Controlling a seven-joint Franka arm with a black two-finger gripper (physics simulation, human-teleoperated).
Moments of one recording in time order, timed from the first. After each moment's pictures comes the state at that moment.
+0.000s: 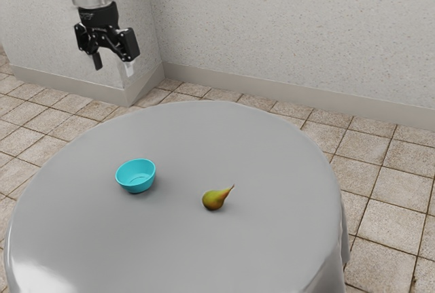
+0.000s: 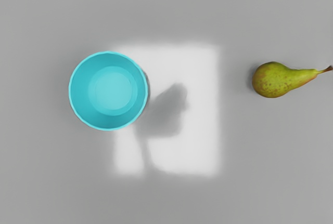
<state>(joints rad) 0.04 0.04 -0.01 -1.47 0.00 1.48 0.04</state>
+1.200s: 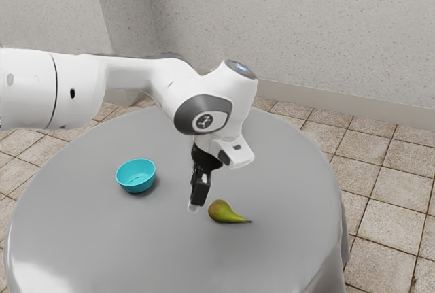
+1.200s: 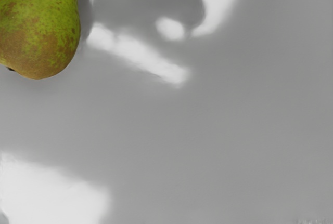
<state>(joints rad) -0.35 0.27 -0.07 -1.81 0.21 1.71 0.58</state>
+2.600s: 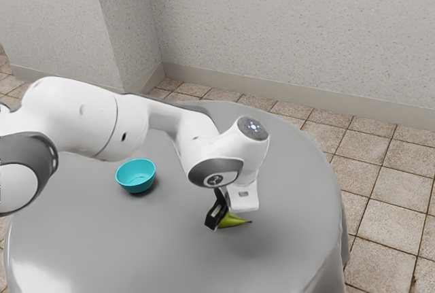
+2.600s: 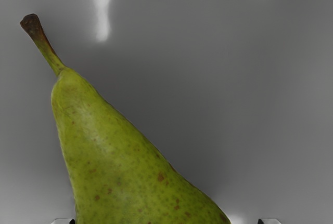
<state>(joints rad) -0.41 0.48 -0.01 -1.86 0.38 2.16 0.94</state>
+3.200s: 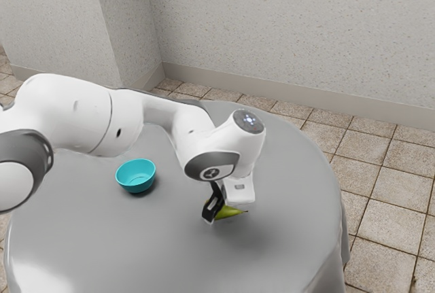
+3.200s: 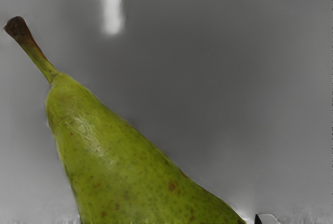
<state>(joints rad) -0.41 0.46 0.01 -1.86 0.39 2.15 0.95</state>
